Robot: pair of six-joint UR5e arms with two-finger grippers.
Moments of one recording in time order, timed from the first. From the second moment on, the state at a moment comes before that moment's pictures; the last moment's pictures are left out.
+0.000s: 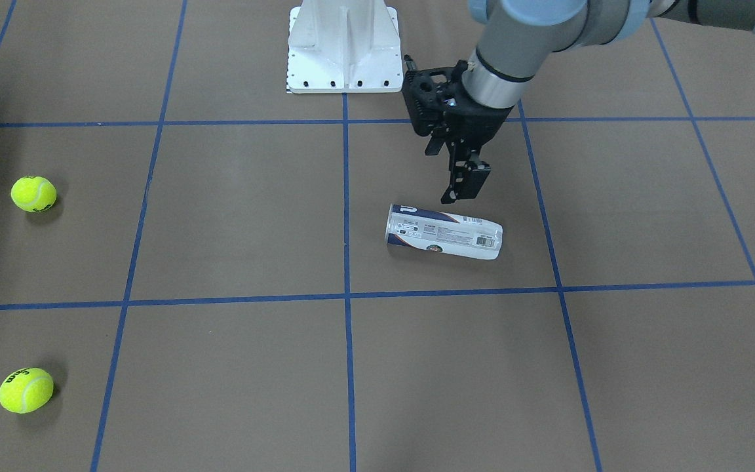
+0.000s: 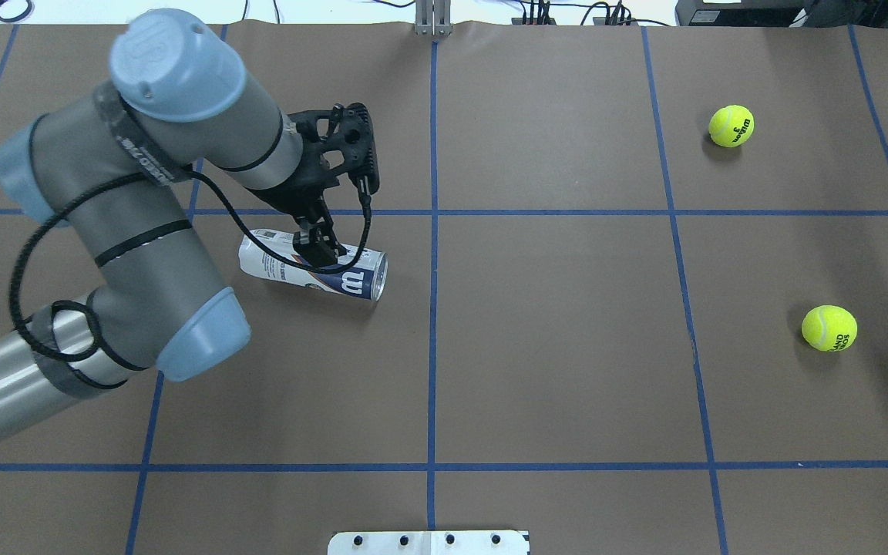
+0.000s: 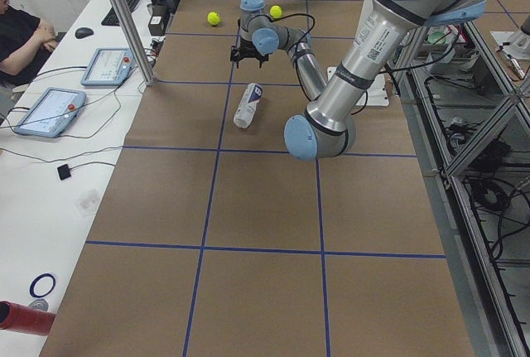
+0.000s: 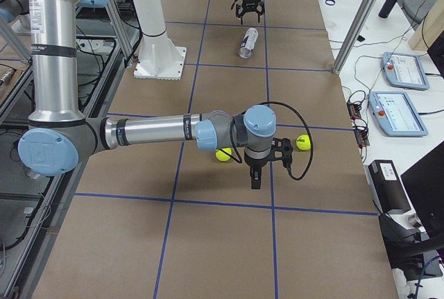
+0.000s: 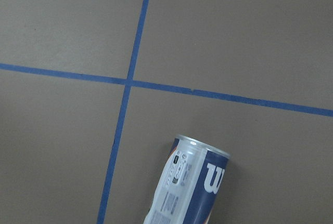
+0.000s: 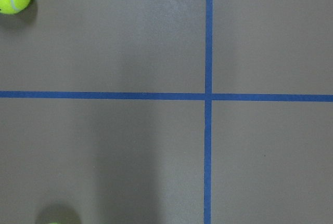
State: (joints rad) left arm -0.68 -2.28 -1.75 -1.58 -2.01 0.30; right arm 1.50 -1.60 1.71 -1.52 2.35 0.16
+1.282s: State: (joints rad) left arm -0.55 -2.40 -1.53 -1.58 -1.79 0.44; right arm 1.50 -1.60 1.71 -1.53 2.35 0.16
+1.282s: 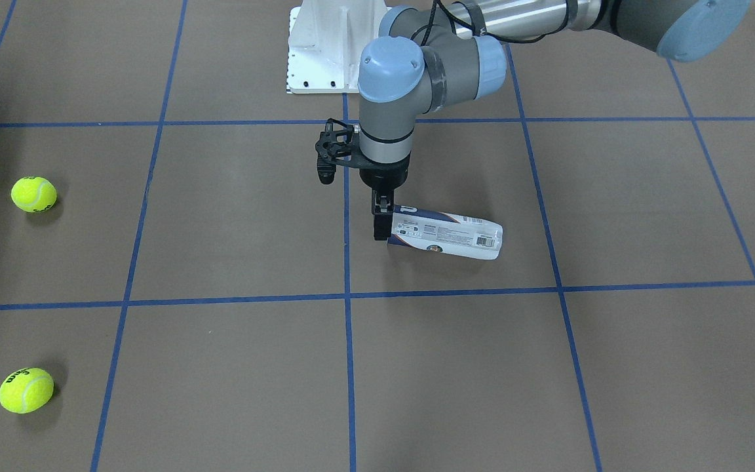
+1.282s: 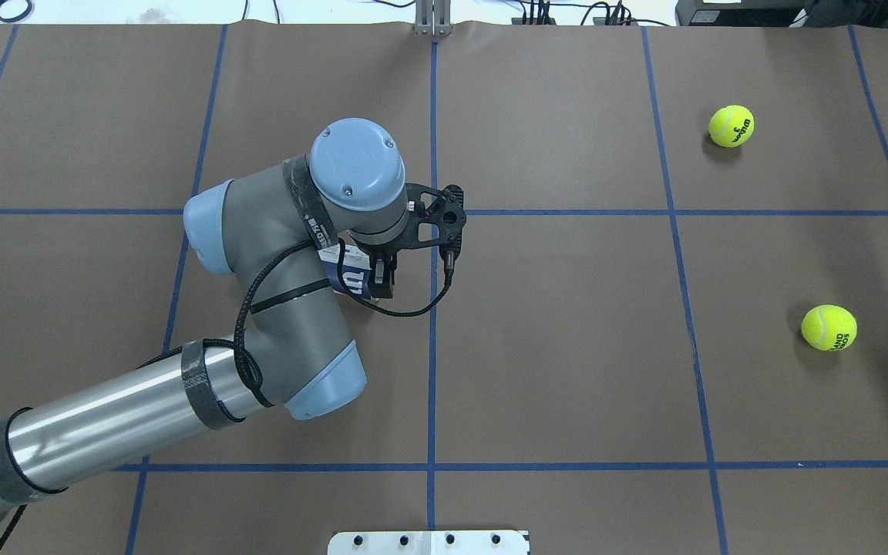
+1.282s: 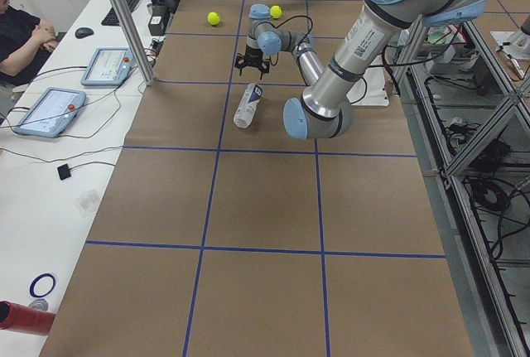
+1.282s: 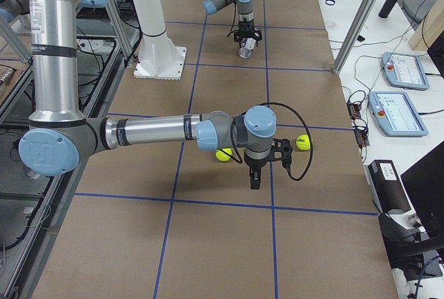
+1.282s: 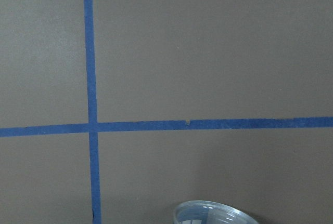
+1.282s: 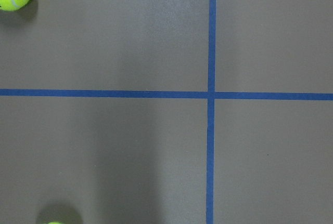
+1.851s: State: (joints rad) left arm -0.53 -2.39 -1.51 -1.58 -1.76 0.44; right arm 1.50 -1.60 1.71 -1.53 2.35 0.16
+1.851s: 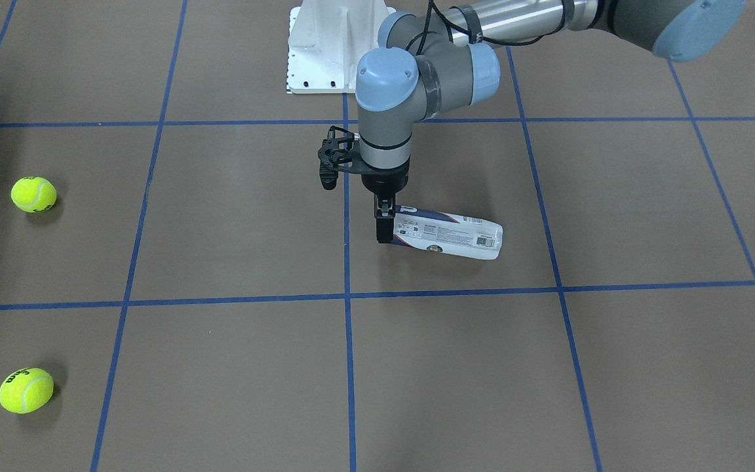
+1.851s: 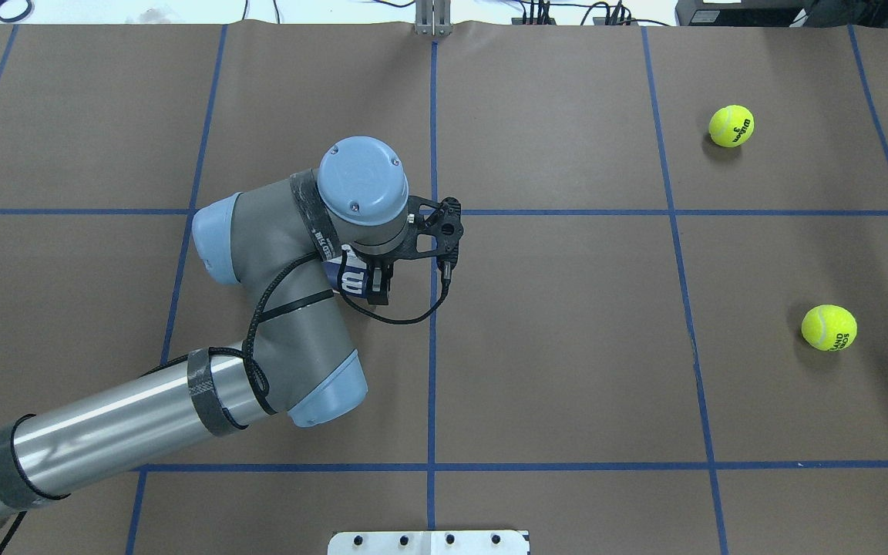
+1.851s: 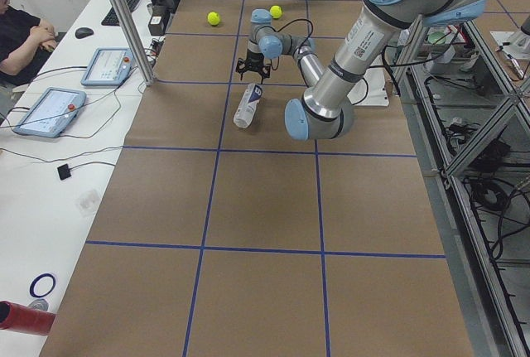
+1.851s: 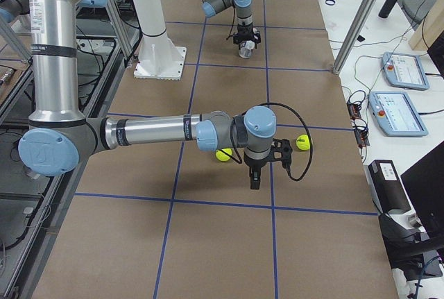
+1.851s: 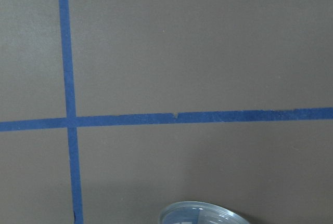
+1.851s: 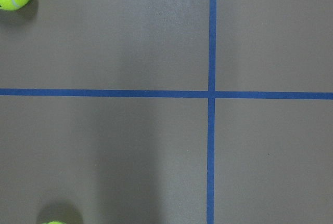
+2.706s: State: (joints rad) left arm -0.50 -2.38 -1.48 -1.58 -1.73 0.44; right arm 1.50 -1.60 1.71 -1.53 2.35 0.16
